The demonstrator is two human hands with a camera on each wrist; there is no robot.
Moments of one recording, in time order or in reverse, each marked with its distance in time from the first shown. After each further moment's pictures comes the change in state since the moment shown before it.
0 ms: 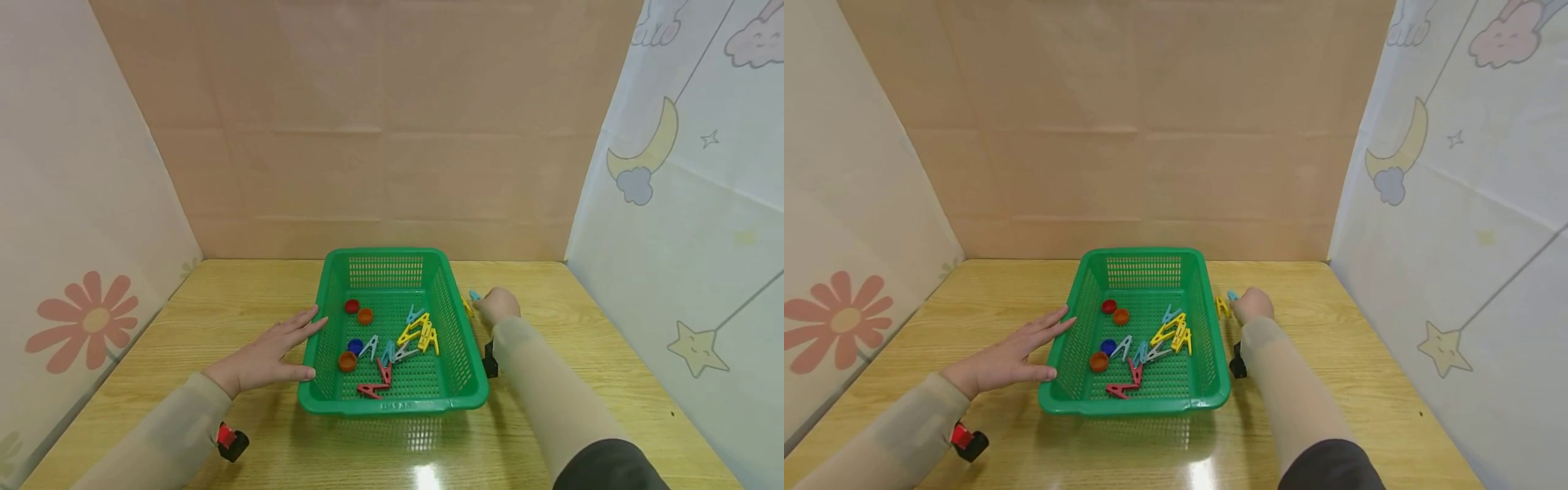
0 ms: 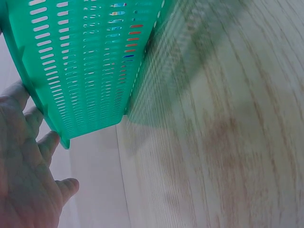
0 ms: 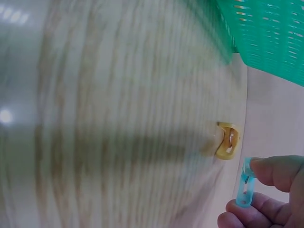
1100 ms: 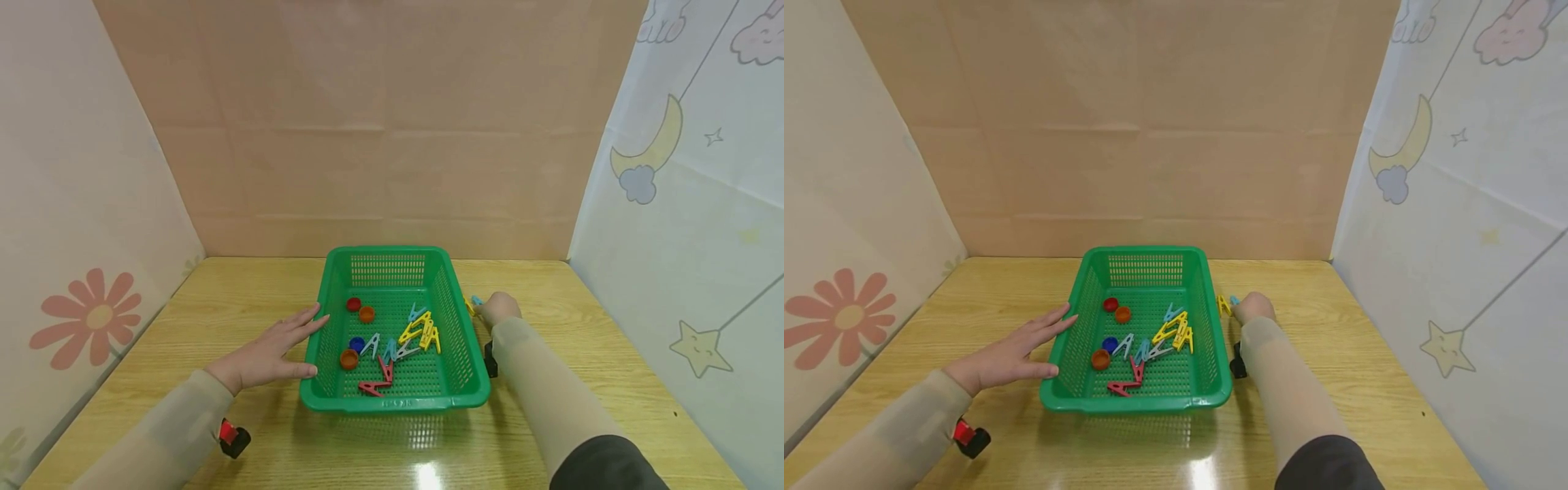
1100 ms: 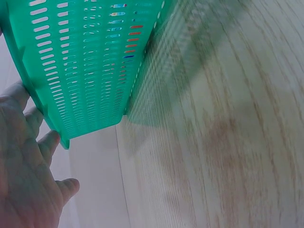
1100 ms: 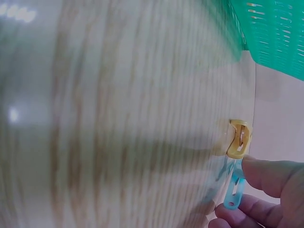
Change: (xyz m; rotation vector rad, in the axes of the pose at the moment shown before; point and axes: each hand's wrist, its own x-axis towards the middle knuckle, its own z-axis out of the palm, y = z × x) left_hand 0.000 0.004 -0.003 -0.009 -0.015 -0.015; right_hand 0.002 0.007 0.007 -0.068 -0.031 0.025
